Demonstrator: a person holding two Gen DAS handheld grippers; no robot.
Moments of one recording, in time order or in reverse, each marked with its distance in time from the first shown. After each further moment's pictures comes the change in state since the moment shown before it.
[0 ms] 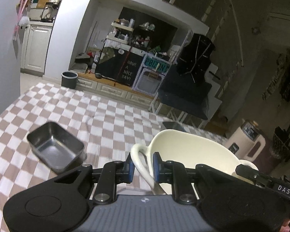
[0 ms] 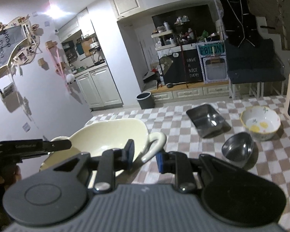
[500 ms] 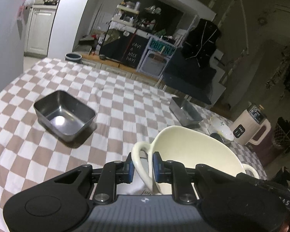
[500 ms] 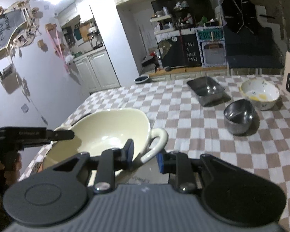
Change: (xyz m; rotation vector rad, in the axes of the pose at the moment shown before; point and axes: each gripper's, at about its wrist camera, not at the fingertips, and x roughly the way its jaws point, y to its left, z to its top) left arm 0.010 0.031 -0.038 -0.032 0.105 0.013; right arm 0.003 0.006 -0.040 -0.003 0.107 -0.017
